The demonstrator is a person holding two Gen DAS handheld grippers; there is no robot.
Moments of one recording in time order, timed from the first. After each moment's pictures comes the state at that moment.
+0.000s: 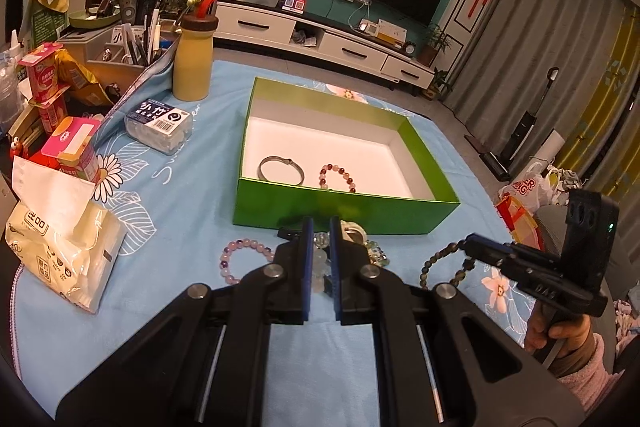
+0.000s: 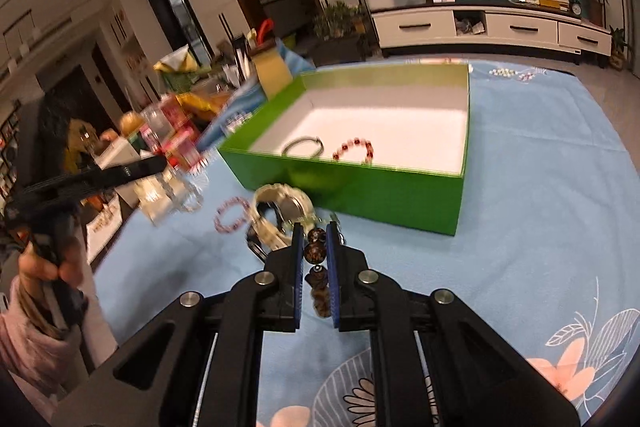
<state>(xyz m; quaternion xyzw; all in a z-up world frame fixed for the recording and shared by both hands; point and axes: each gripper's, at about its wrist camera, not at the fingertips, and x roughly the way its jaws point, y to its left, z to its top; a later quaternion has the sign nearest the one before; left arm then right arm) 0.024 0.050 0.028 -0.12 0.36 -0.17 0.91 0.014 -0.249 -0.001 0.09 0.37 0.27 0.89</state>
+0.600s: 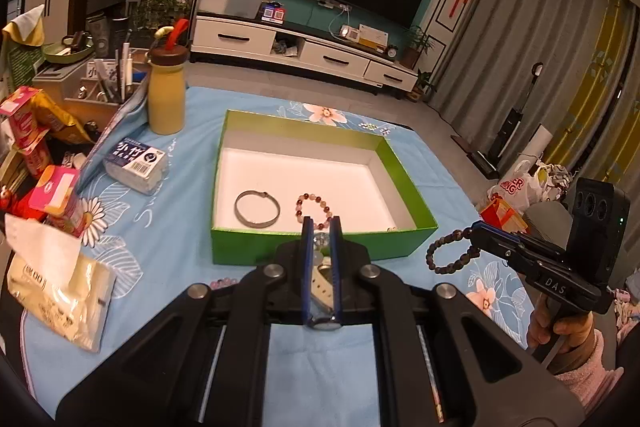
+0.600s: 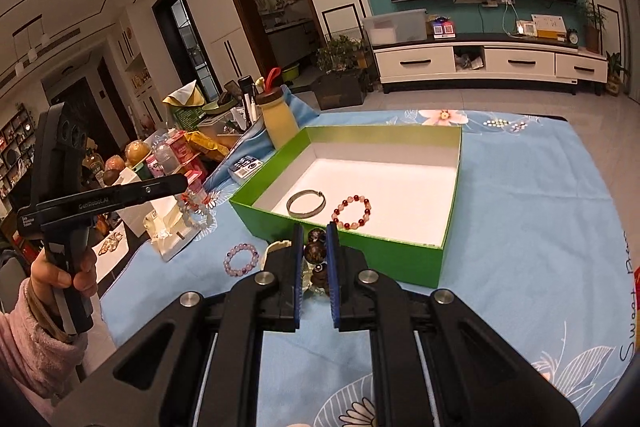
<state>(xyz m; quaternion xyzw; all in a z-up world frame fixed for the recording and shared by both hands) 0.049 0.034 0.059 -0.11 0.35 -0.20 0.91 0.018 -0.257 0.045 0.08 0.32 0.26 0.91</state>
